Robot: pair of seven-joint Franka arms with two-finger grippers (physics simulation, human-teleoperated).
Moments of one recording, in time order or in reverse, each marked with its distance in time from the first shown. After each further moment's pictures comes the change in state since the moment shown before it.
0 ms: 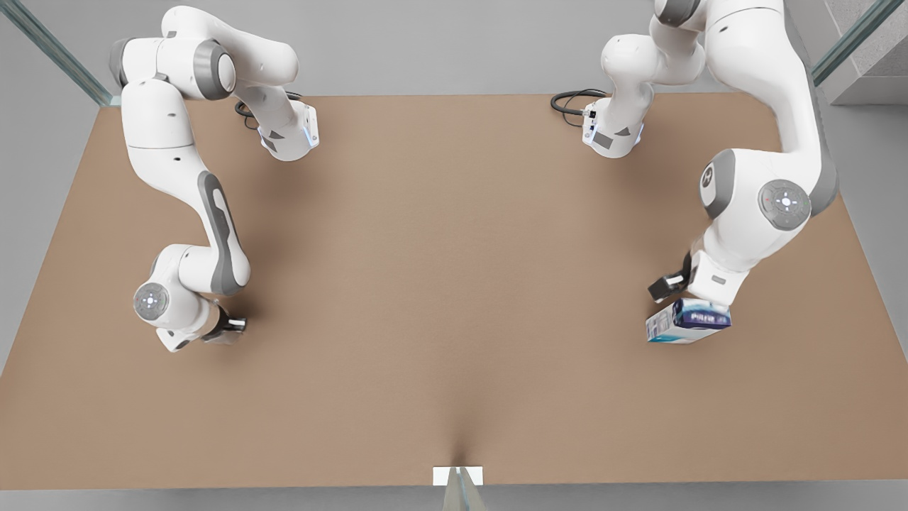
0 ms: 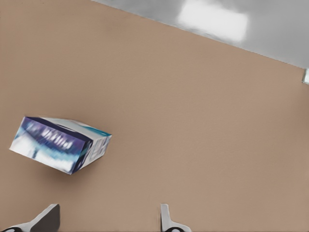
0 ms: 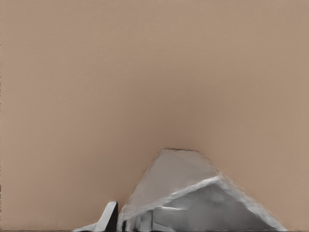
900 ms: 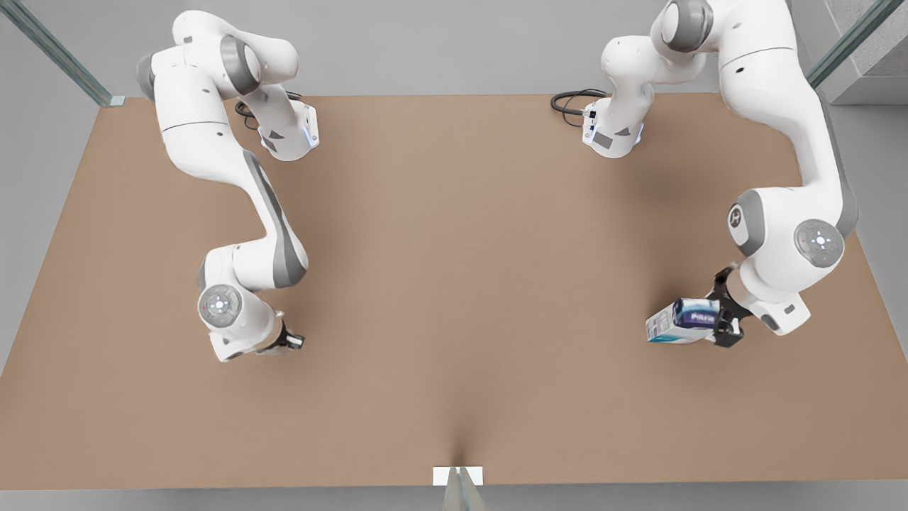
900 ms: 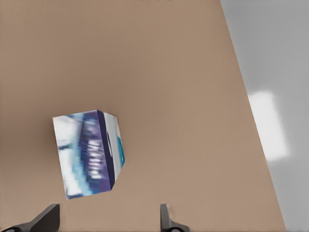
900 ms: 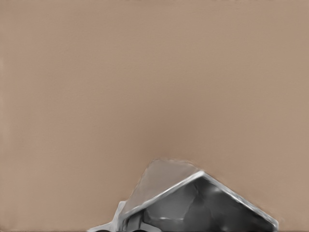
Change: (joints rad) left arm 0.083 0.098 0.061 -0.020 0.001 0.105 -0.856; right arm 0.168 0.080 0.157 0.431 -0.100 -0.303 0.619
